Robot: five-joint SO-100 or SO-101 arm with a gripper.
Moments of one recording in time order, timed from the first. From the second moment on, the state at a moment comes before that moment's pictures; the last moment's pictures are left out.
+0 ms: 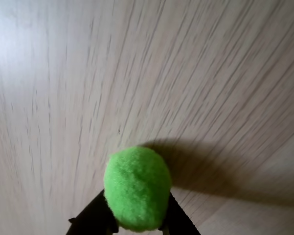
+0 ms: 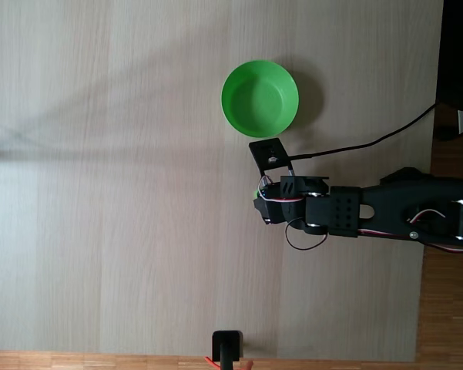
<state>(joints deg) -4.5 84.4 114.2 45.5 -16.0</state>
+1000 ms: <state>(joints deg) 8.3 108.5 114.2 49.9 -16.3</state>
